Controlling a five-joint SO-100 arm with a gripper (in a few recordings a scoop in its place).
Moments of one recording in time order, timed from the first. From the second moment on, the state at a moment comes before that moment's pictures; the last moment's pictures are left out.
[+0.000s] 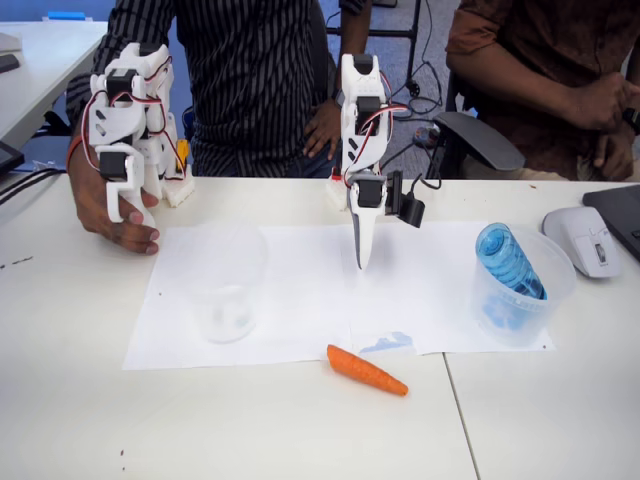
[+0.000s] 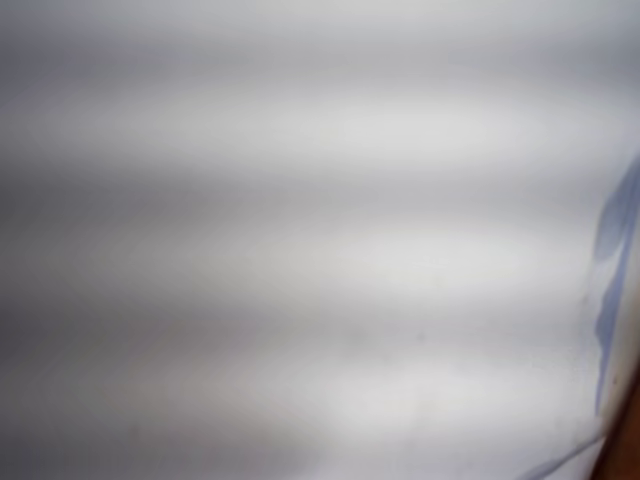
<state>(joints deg) 1.0 174.7 174.7 48.0 -1.8</state>
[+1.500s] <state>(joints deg) 5.1 155.7 143.4 48.2 6.0</state>
